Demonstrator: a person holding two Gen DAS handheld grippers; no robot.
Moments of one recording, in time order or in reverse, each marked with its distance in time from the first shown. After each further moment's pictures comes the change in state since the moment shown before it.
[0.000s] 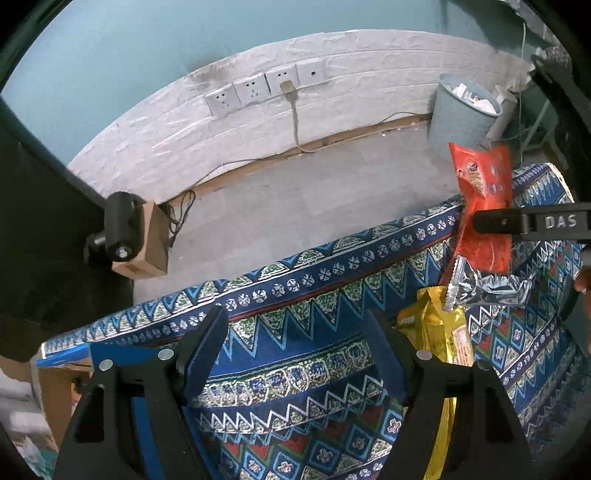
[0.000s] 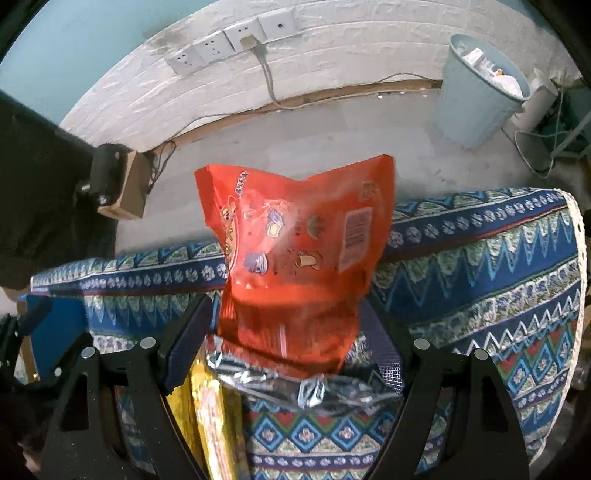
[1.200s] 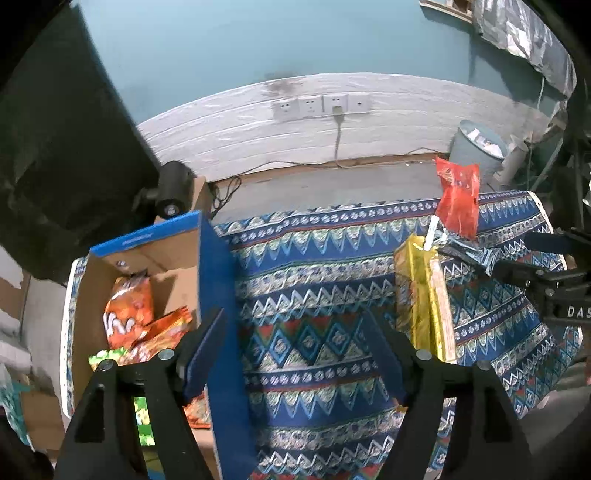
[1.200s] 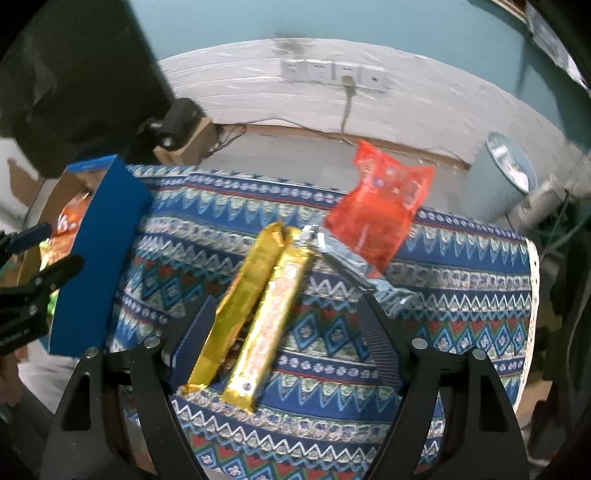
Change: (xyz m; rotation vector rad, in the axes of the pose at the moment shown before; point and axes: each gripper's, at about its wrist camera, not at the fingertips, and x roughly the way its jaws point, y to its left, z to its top) left arm -0.122 0.026 -0.109 -0.184 -0.094 0.058; right arm -0.106 0.076 -0.125 -0.370 -0.129 -0.024
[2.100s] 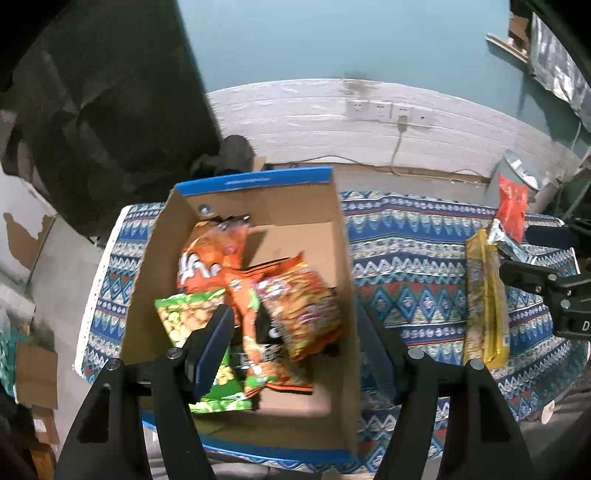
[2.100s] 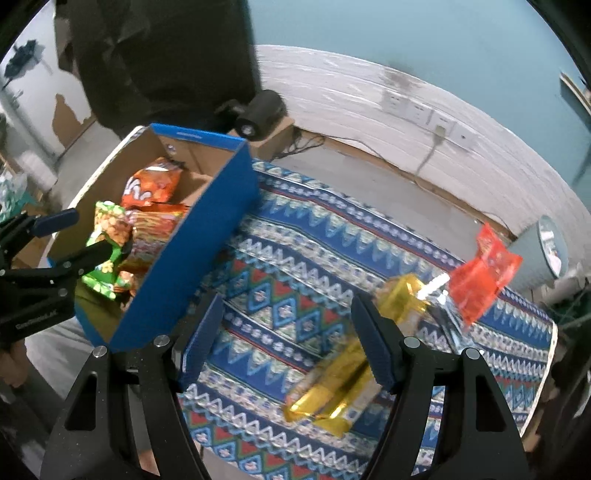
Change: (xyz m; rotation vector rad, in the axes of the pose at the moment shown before) left arm -0.025 0.117 -0.067 -0.170 -0.014 0.068; right arm -0.004 0.150 0.009 -0.279 -0.036 0.074
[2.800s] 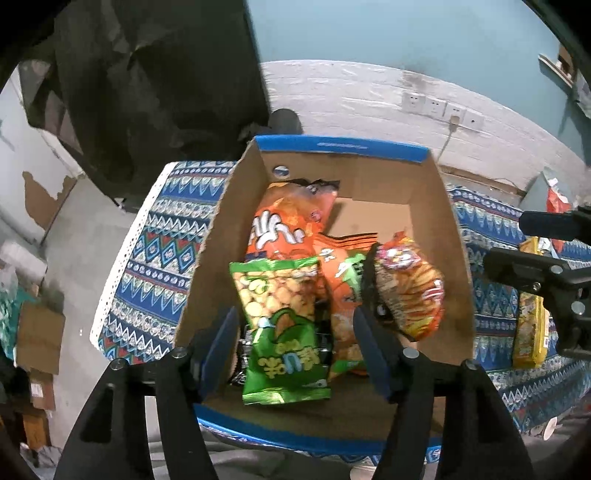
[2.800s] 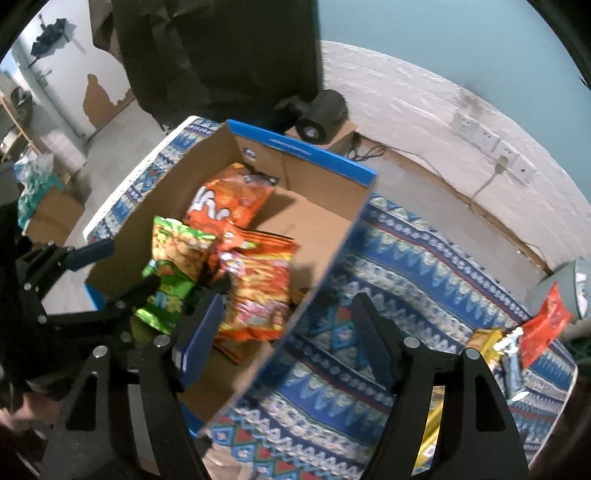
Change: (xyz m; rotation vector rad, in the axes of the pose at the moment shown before) left arm 0.023 0.085 -0.025 -0.116 0.062 0.075; right arm 0.041 0.115 0.055 -0.102 0.030 0.097
